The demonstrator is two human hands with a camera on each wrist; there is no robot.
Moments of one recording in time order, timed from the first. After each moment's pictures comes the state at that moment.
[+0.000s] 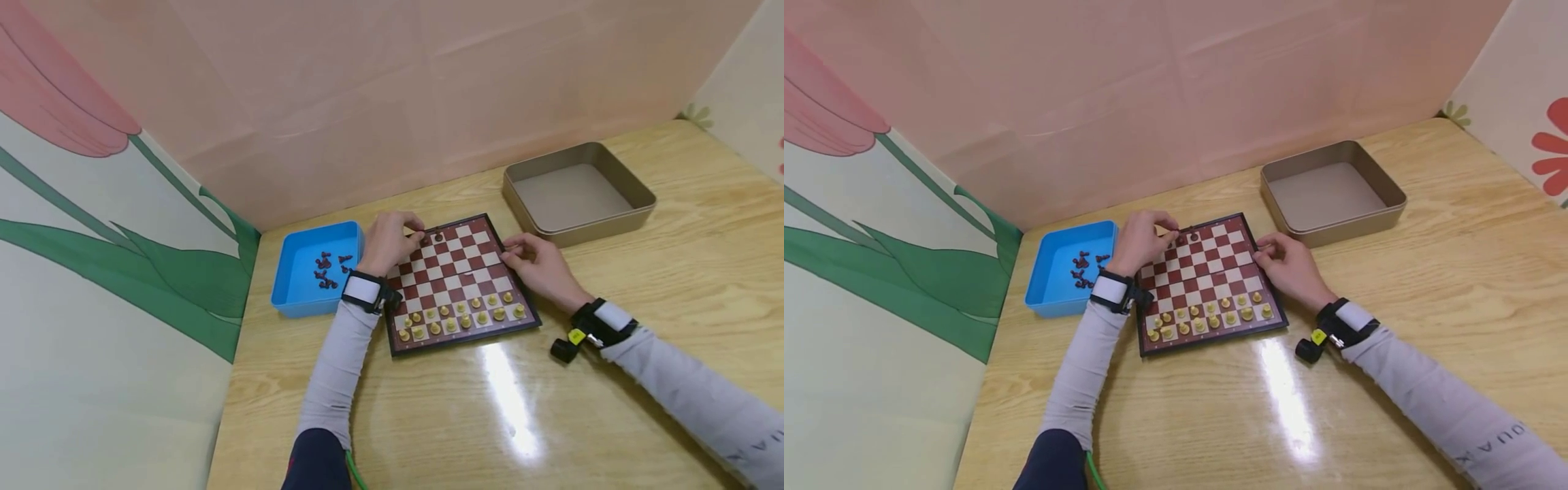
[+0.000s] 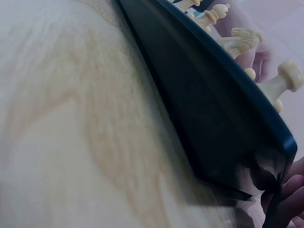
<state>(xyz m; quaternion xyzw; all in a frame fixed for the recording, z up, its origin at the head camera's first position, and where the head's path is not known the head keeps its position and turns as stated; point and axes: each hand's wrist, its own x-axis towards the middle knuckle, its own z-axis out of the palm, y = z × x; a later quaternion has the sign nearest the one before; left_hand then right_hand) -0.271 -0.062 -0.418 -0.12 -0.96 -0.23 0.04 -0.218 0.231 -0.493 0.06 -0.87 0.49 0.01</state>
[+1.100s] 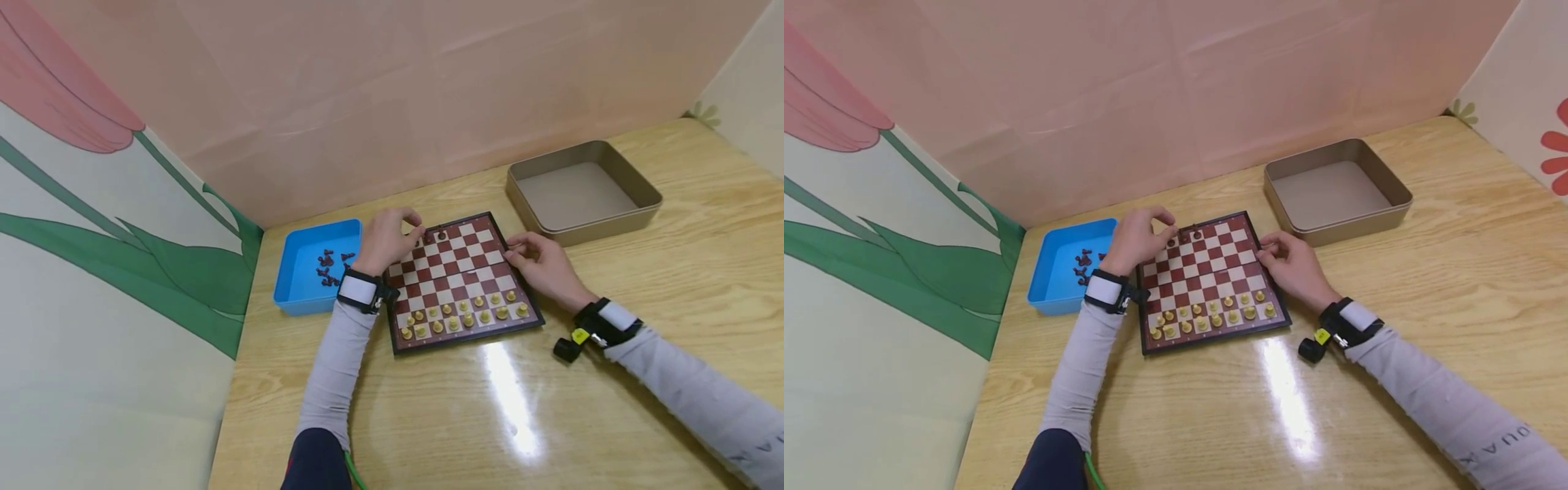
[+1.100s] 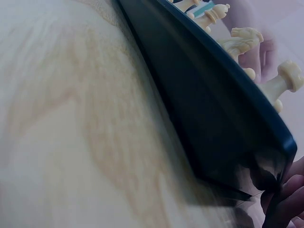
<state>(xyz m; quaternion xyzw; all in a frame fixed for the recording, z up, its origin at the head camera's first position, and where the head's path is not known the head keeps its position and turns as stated) -0.259 -0.069 -0.400 -0.12 -0.96 -0.24 0.03 -0.219 0.234 -0.493 0.07 -0.87 0.49 0.01</state>
